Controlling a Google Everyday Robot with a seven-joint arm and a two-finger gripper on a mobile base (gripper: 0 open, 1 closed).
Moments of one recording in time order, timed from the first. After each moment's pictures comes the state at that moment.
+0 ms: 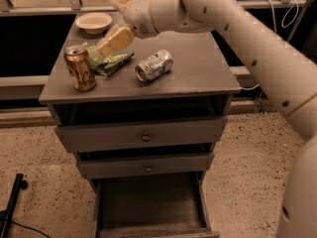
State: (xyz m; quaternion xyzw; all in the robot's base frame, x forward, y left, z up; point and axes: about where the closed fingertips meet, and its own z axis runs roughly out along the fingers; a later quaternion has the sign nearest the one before) arm 0.675 0.132 0.988 -0.59 0.54 0.27 0.53
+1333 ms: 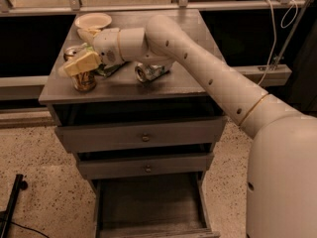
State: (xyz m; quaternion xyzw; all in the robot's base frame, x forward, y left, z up) arm 0.660 0.236 0.930 -0.54 0.52 0.43 0.51
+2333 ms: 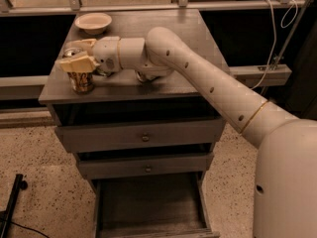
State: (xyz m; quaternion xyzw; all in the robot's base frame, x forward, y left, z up) arm 0.652 0.238 0.919 -0.51 0.51 0.46 0.52
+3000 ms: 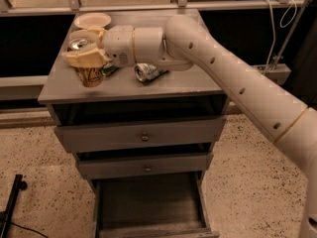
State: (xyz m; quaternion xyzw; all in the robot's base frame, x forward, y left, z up) arm 0.602 0.199 0.966 -0.54 0.47 0.43 0.54
